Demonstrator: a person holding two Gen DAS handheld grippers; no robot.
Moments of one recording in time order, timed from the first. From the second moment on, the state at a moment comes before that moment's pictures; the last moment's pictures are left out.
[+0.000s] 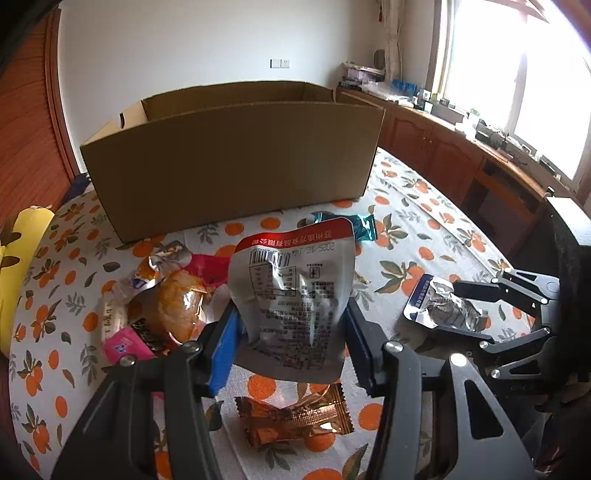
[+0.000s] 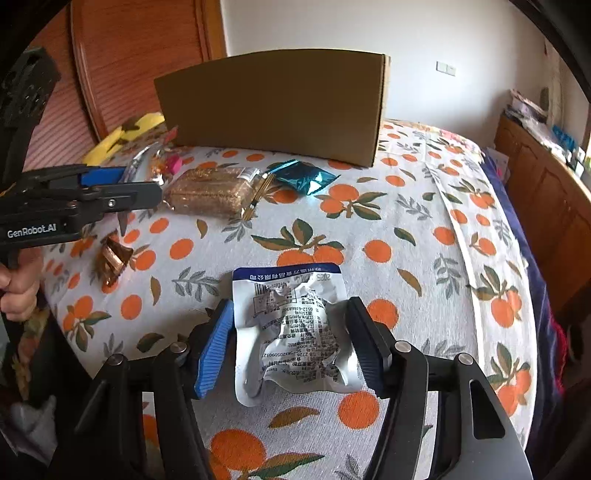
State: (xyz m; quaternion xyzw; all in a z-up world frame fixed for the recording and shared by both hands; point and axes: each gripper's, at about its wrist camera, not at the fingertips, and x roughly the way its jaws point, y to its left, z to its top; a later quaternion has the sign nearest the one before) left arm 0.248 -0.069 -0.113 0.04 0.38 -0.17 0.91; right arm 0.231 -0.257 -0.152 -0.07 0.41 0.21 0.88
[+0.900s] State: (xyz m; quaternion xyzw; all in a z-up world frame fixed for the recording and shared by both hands) left arm 0.242 -0.074 -0.108 0.03 0.37 -0.17 0.91; right arm 0.227 -0.266 -0.131 -0.04 0.40 0.21 0.89
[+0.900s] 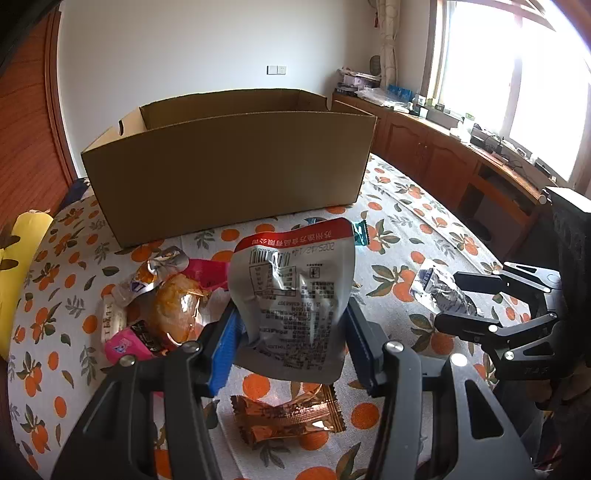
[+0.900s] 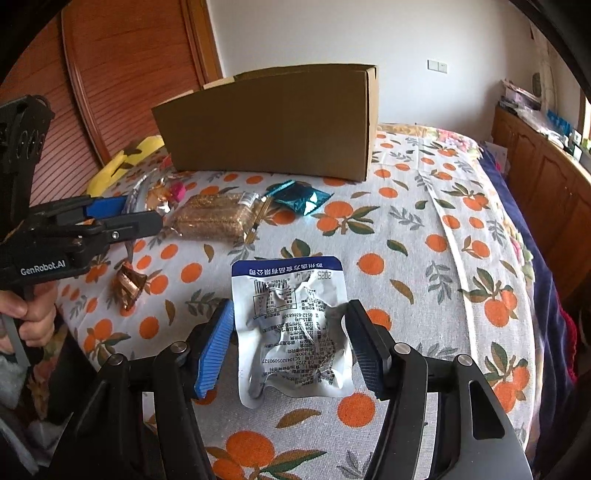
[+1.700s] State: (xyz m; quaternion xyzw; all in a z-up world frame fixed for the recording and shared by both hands) left arm 0.262 -0.058 -0.043 0.04 0.30 -0.18 0.94; right arm 0.257 -0.246 -0.057 -0.06 0.33 0.23 0.91
